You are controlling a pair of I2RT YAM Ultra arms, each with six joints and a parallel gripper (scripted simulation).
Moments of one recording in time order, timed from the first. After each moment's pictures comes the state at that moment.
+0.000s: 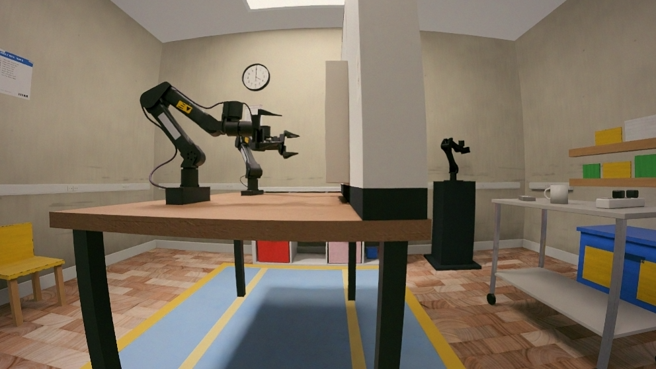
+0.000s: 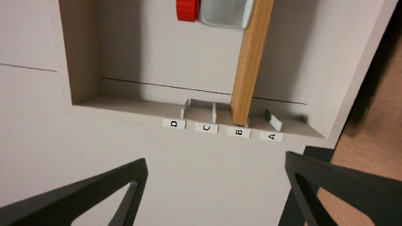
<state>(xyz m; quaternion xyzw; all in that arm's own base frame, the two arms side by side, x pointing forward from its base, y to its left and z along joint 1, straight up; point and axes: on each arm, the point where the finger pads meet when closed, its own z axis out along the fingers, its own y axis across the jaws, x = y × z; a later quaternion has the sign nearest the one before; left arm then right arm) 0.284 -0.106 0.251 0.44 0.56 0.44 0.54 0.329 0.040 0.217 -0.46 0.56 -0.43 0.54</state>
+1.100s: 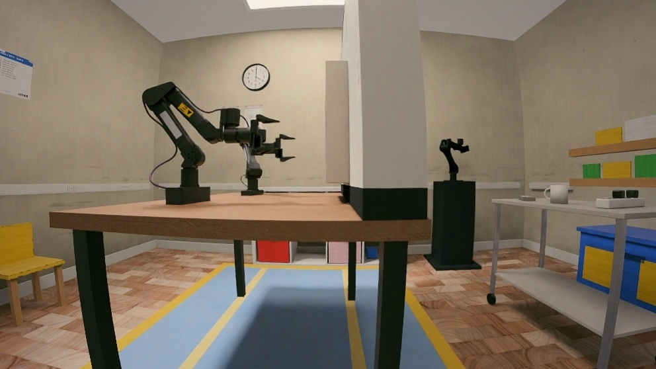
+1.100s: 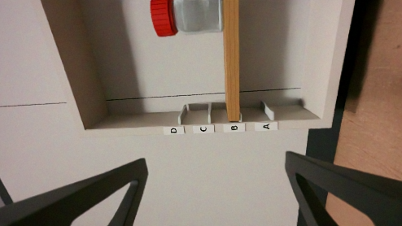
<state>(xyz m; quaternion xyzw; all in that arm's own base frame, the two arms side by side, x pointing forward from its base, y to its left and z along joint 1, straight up) 0.268 -0.118 0.233 0.49 0.51 0.51 0.50 0.320 0.045 0.198 -0.50 0.50 -0.50 0.50</state>
